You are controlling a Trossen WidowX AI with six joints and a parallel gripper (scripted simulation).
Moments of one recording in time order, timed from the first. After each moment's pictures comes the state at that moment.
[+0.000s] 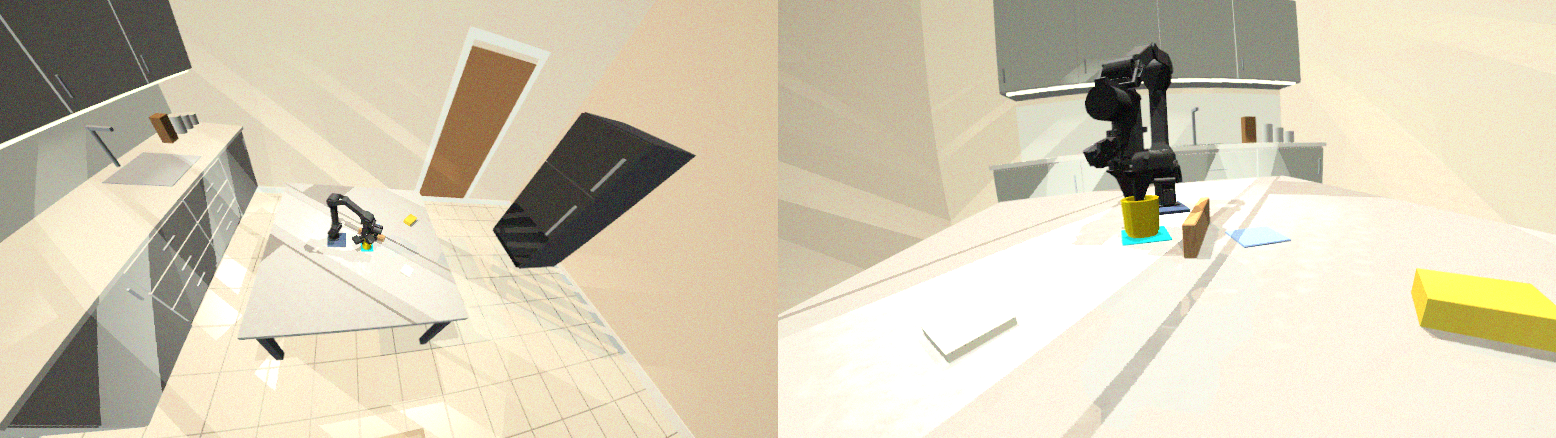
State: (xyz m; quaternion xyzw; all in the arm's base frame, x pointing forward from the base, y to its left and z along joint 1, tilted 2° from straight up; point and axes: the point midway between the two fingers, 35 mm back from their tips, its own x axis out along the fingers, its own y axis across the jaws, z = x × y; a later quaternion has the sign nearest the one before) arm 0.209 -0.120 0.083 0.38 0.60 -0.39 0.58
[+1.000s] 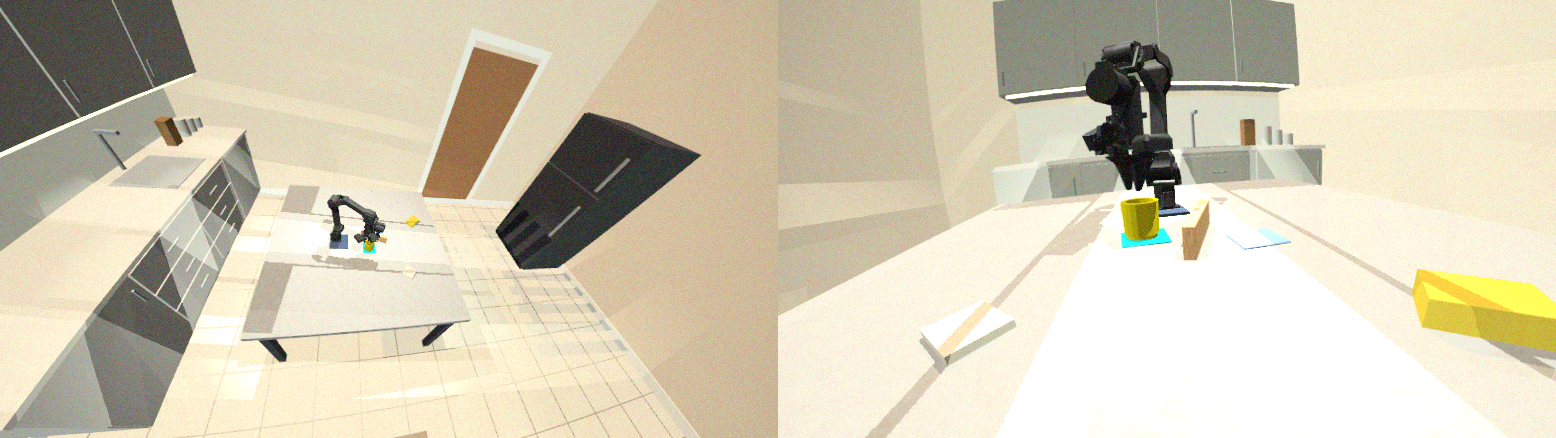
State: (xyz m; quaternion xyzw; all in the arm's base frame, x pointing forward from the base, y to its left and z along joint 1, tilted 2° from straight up) arm 0.208 -0.117 0.114 0.38 0.60 -0.39 0.59
